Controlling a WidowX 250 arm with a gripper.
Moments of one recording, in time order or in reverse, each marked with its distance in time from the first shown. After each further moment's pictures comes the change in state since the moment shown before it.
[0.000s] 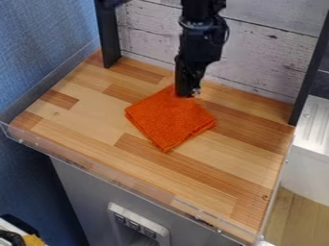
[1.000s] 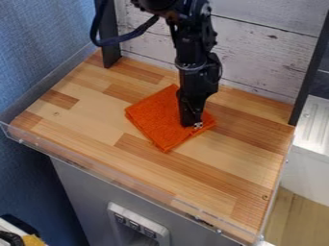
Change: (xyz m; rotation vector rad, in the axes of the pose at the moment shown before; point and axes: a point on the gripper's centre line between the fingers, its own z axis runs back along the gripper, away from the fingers) arm 0.006 -0.012 -0.044 -0.012 -0.128 0.016
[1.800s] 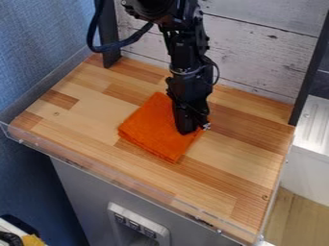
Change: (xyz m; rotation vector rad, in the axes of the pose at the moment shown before) arm -0.007 -0.018 -0.006 -0.097 0.048 0.391
